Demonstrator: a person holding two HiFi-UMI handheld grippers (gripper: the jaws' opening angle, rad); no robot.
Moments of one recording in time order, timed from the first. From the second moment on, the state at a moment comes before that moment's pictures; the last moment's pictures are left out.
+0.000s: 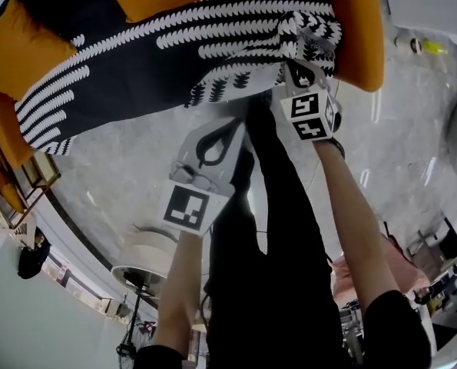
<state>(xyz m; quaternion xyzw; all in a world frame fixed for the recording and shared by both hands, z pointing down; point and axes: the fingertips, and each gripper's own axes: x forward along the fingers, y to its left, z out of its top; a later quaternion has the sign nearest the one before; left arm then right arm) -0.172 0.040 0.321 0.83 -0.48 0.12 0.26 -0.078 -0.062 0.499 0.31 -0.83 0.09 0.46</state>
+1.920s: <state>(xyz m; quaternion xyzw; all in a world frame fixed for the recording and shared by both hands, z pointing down) 0.056 0.121 0.350 0.86 -0.39 0.16 0.29 0.184 0.137 0.547 0.30 -0.79 0.22 0.49</state>
